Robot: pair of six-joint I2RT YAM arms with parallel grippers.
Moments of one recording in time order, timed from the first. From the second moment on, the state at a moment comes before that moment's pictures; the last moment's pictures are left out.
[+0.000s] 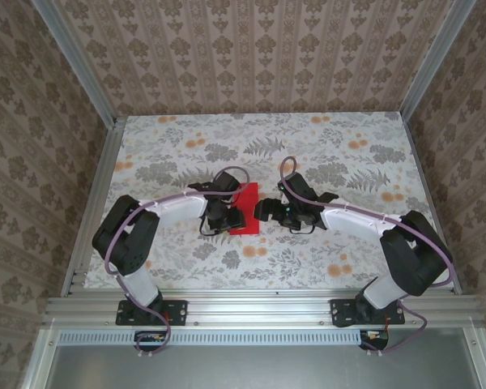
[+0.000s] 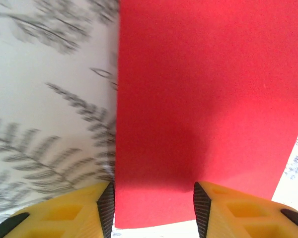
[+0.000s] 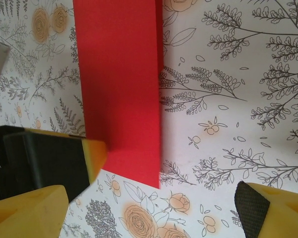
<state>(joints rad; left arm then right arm) -0.71 1.73 1.01 -0.56 0.23 -0.79 0.61 1.53 0.87 -0.28 -0.24 0.82</state>
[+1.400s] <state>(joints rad) -0.64 1.76 1.00 -0.43 0.27 -0.81 0.61 1.72 0.90 -0.25 -0.38 0.90</state>
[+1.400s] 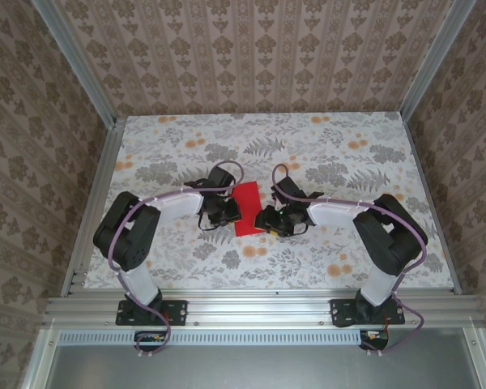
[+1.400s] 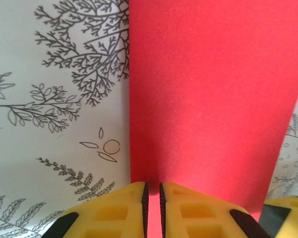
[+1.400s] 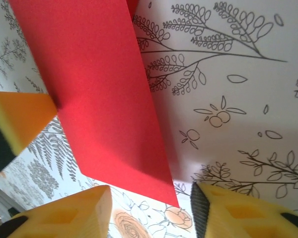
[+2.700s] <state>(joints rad) -0.60 1.82 1.05 -0.41 0.29 -0.79 0.61 1.71 0.90 -0.32 -0.41 0.88</state>
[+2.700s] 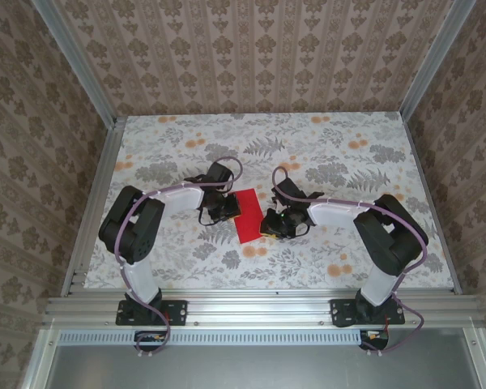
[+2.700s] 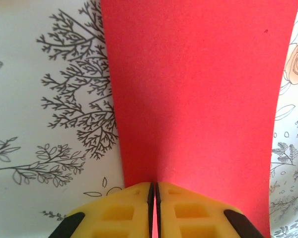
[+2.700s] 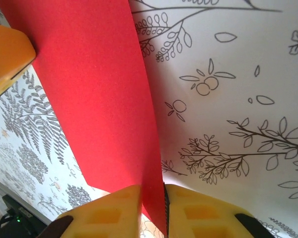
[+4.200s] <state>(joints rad) -0.60 1.82 1.13 -0.47 0.27 -0.73 0.62 1.81 0.97 -0.12 -0.48 0.96</state>
